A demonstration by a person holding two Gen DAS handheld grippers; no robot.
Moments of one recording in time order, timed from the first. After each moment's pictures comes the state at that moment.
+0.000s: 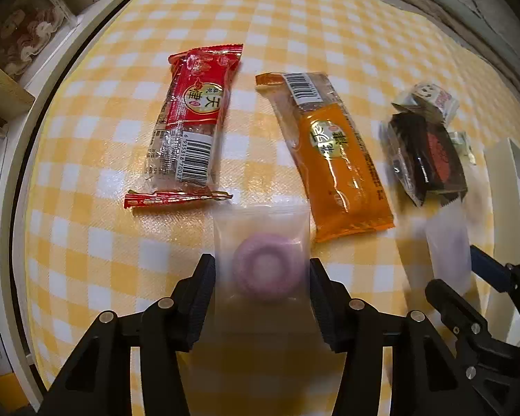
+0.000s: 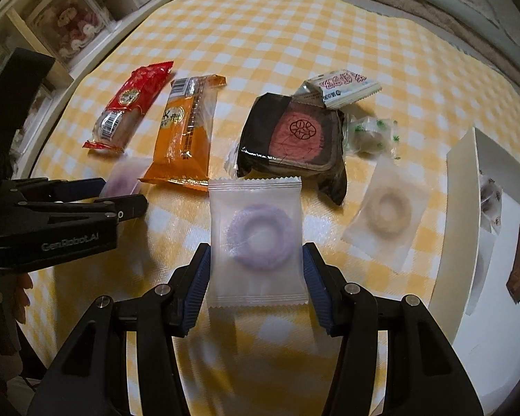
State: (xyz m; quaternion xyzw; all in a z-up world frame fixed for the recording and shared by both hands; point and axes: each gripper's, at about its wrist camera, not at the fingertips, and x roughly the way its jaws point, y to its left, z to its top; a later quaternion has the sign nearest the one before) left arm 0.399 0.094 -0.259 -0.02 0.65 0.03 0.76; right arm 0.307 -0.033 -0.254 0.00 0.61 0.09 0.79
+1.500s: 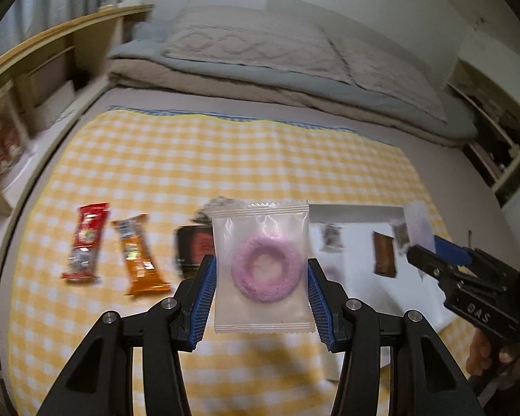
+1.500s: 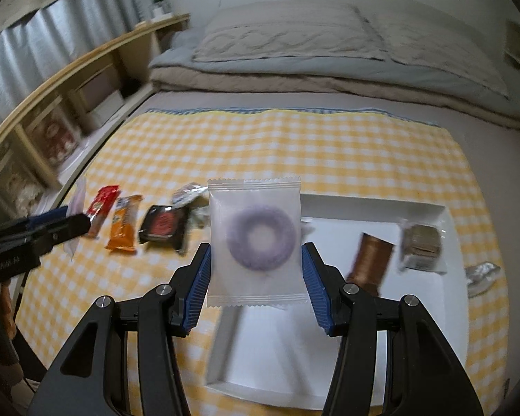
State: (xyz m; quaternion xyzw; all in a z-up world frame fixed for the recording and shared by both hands) left arm 0.302 -0.038 -0.091 -0.04 0.46 -0.11 0.88; right arm 0.224 -0.210 -0.114 0.05 0.46 -0.01 0.89
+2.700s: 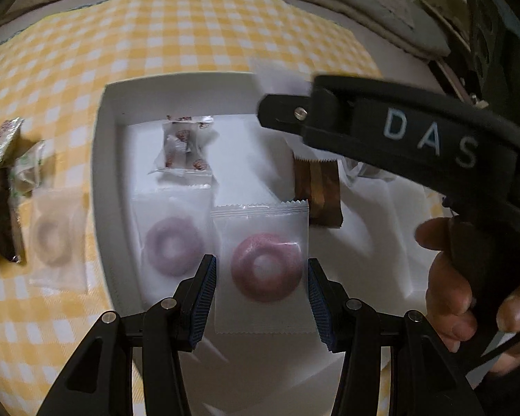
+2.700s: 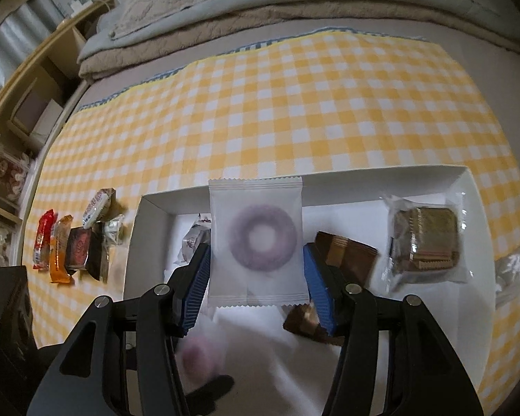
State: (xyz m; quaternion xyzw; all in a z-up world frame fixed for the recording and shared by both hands) left arm 0.443 -0.218 -0.264 -0.04 0.63 -0.23 0.74; right arm 0.310 -0.321 -0.212 0.15 0.55 -0.04 0.82
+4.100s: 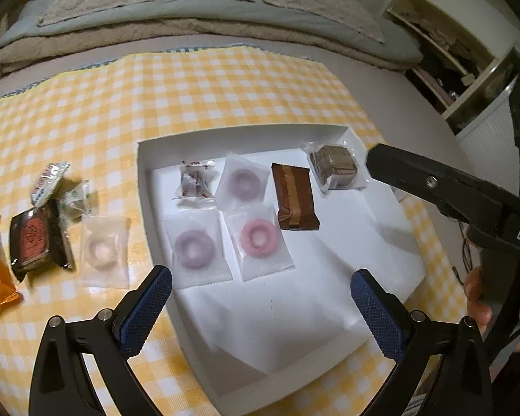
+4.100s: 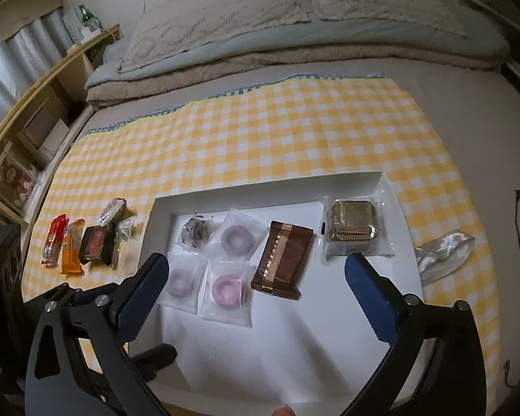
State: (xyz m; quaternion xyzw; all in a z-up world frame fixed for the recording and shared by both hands) left arm 0.375 -0.189 -0.188 -0.01 0.54 -0.25 0.80; right arm 0.228 -0.332 -0.134 0.12 0.49 -0.08 0.86
